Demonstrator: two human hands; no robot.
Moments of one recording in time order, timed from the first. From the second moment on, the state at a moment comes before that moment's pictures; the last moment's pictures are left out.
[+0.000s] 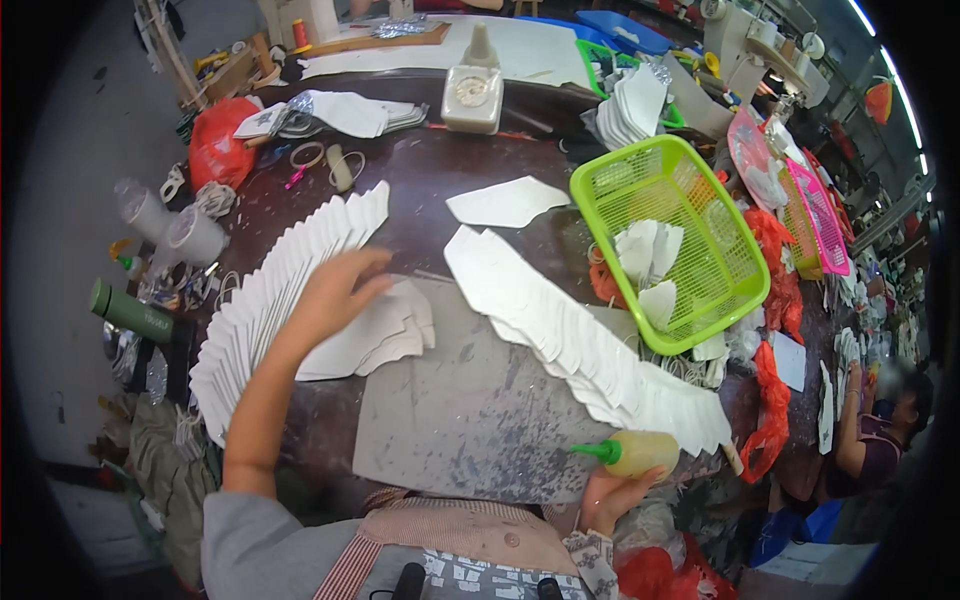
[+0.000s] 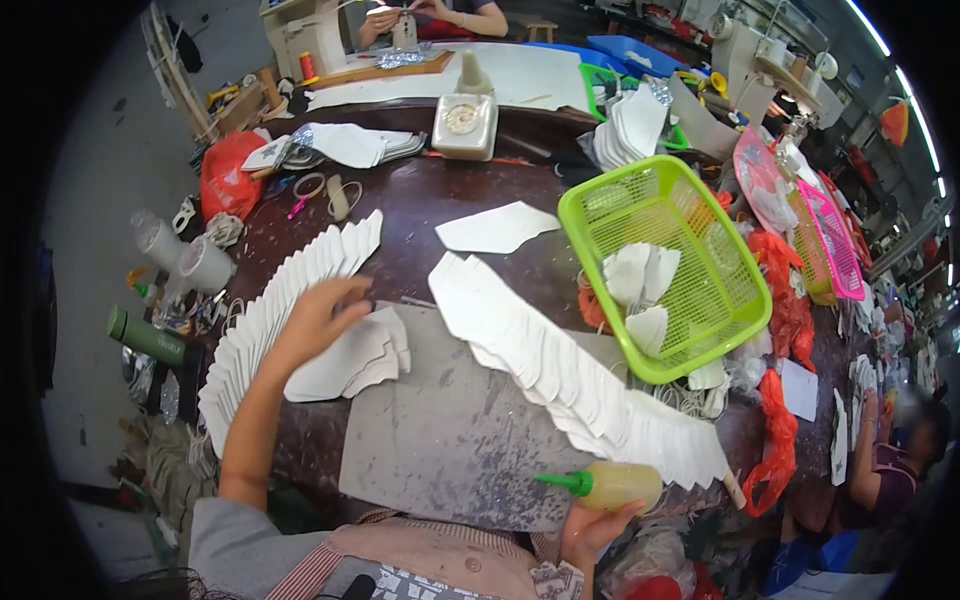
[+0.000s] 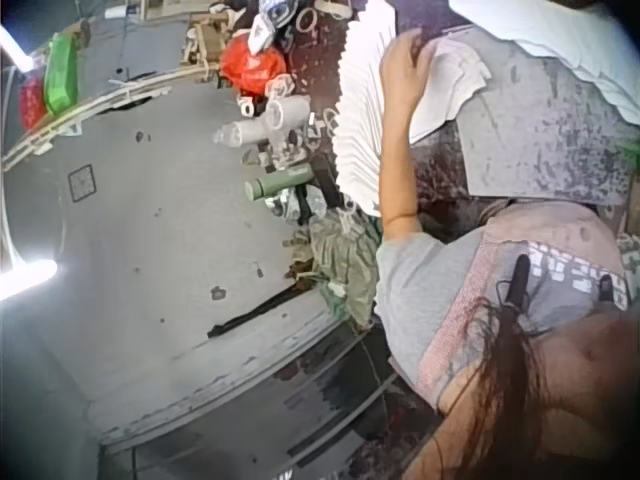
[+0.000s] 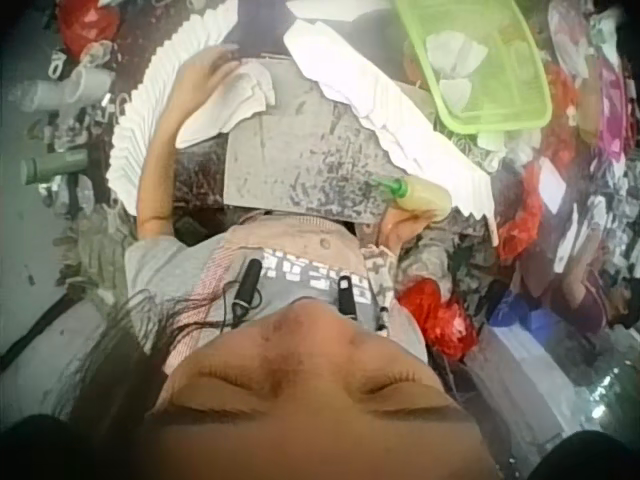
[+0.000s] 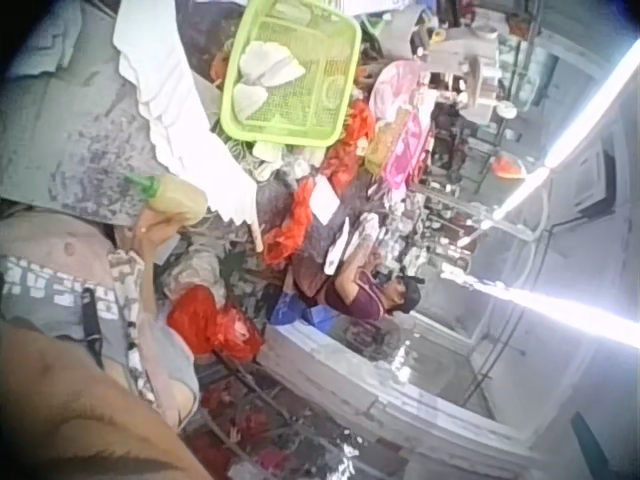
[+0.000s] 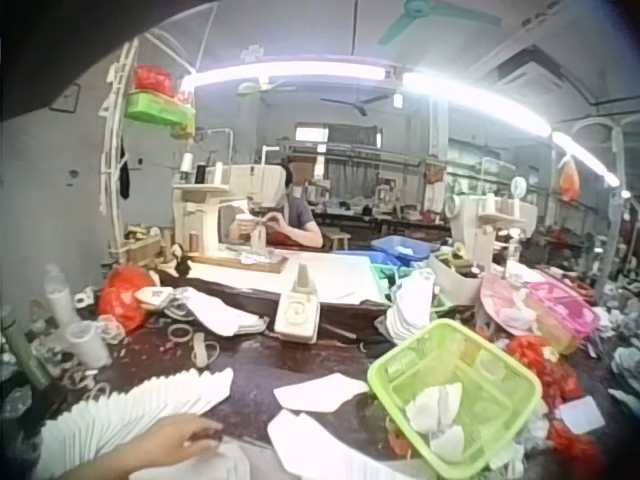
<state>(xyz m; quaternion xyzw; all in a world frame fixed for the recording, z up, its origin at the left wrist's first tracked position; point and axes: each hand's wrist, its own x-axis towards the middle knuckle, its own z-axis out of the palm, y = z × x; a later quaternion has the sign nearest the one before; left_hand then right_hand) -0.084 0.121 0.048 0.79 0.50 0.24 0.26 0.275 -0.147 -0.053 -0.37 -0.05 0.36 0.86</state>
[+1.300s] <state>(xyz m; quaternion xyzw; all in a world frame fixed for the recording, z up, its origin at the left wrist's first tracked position) -0.115 0.043 -0.058 0.70 0.61 0.37 -0.09 0.280 -0.148 -0.055 -0.31 -0.11 0.43 0.84</state>
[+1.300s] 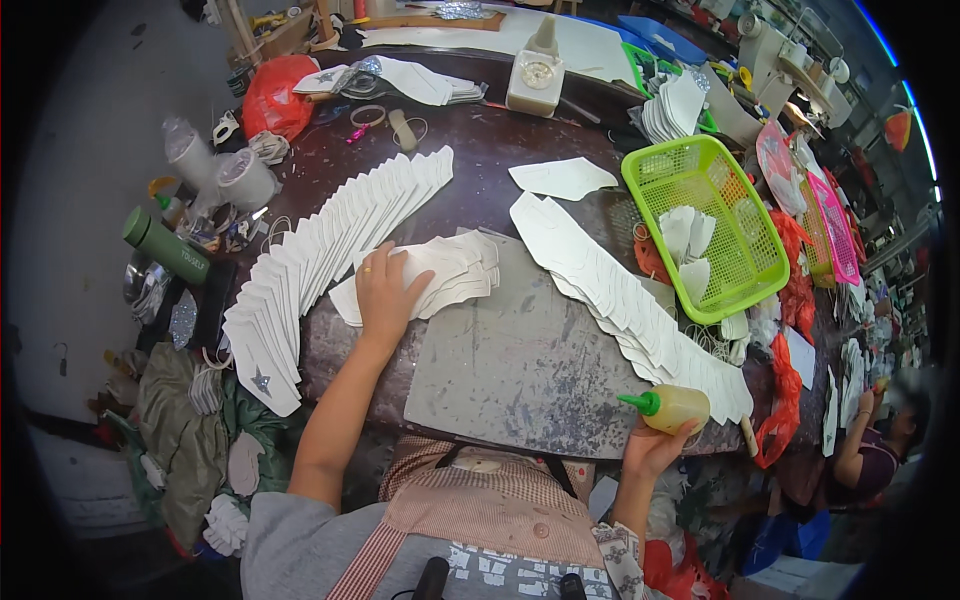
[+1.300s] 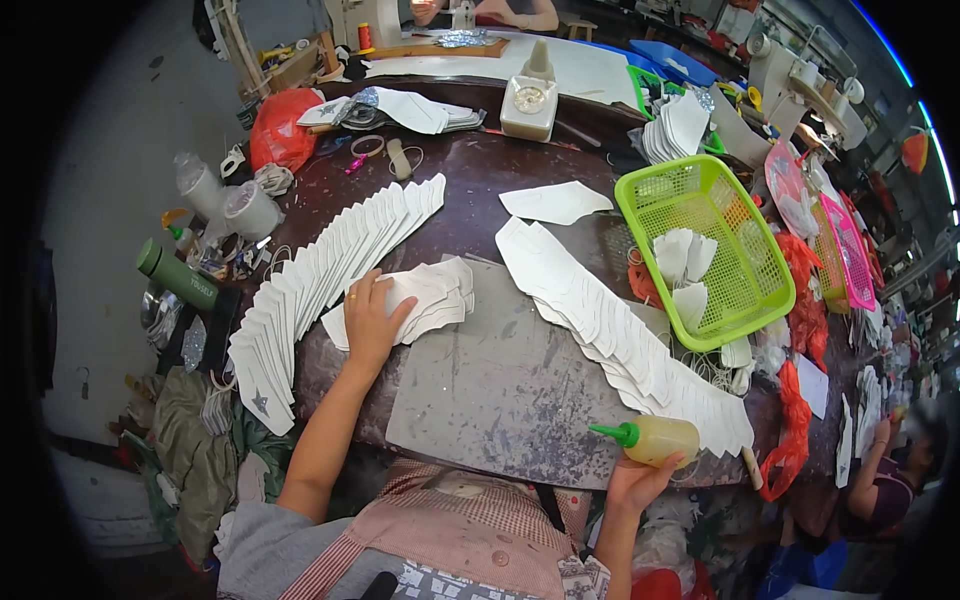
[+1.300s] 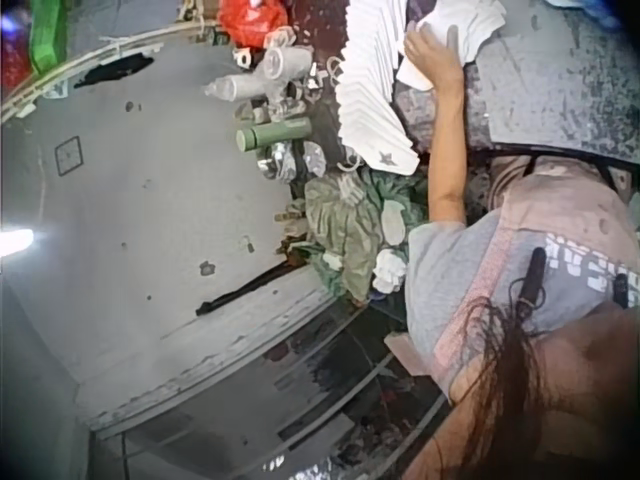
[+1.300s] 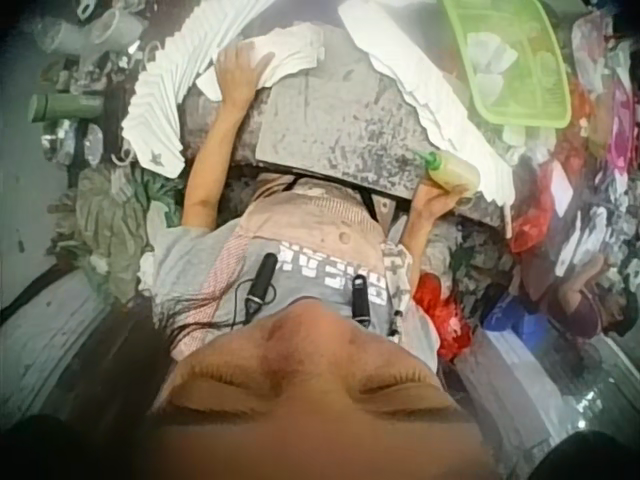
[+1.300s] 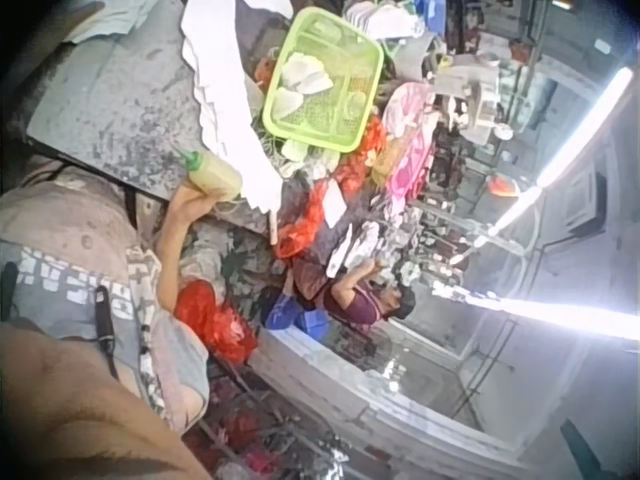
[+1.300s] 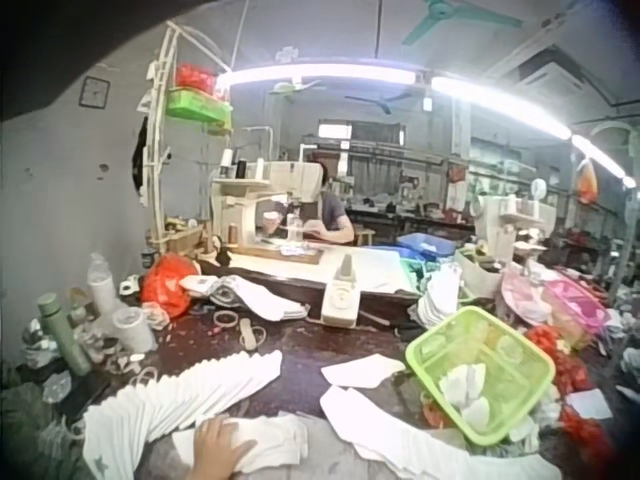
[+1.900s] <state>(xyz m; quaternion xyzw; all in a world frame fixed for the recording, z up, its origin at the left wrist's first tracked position) -0.060 -0.007 -0.001 0.92 0.24 0.11 0.28 0.229 -0.127 -0.024 -0.44 -0.23 0.52 0.70</state>
